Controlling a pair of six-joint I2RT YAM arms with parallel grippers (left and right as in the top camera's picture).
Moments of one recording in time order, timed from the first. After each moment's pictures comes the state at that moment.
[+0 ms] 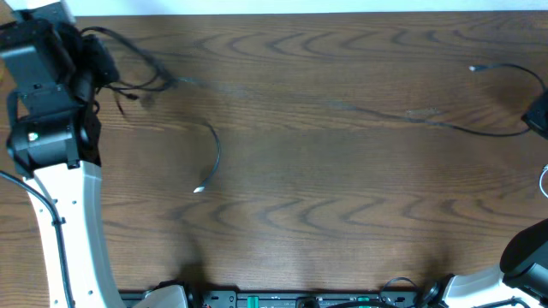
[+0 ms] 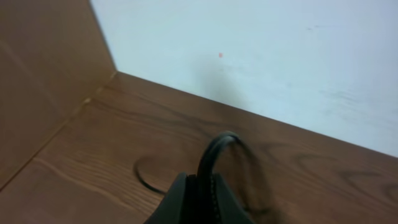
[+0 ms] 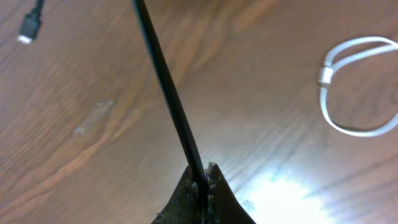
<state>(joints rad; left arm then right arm) 0.24 1.36 1.54 -0.63 -0.07 -0.09 -0.55 1.73 1.59 -1.05 -0.11 0.18</state>
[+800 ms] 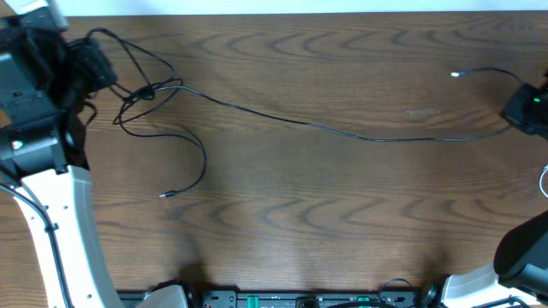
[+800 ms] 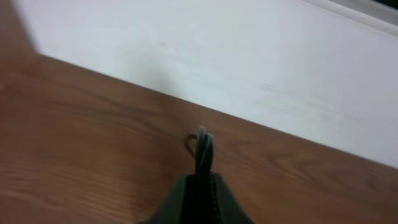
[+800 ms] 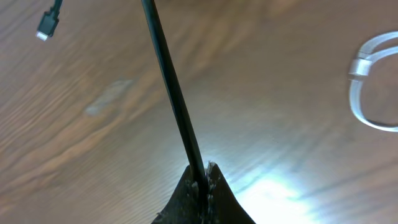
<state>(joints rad) 0.33 1.34 1.54 -0.65 0.23 -0.18 -0.45 1.73 1.59 -1.09 -0.05 0.23</state>
